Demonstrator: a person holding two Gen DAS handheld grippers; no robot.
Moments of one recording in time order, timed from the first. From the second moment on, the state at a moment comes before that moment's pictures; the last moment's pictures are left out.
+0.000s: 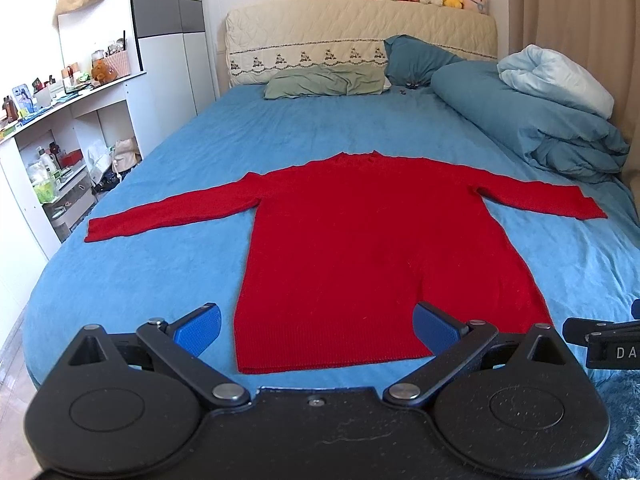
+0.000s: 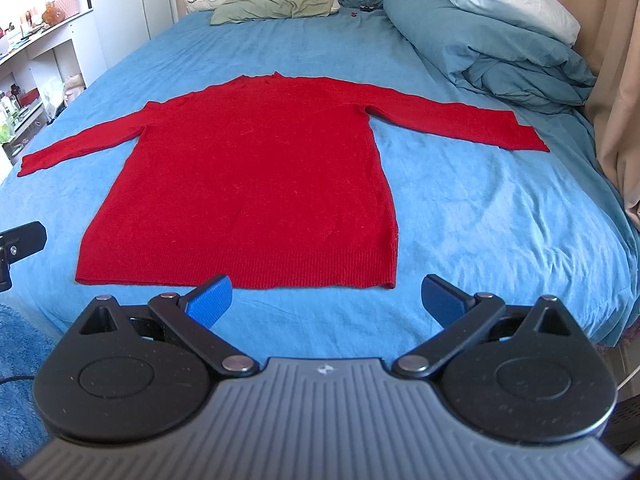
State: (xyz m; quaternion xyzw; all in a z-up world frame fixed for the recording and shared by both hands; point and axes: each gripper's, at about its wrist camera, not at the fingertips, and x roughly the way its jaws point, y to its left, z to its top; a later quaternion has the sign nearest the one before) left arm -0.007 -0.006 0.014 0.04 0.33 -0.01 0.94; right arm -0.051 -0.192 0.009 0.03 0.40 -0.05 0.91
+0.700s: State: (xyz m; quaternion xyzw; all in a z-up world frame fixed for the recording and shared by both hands) left arm -0.009 -0.002 0.013 0.04 0.33 -0.01 0.94; right arm -0.051 -0.190 0.010 0.03 0.40 -0.05 0.91
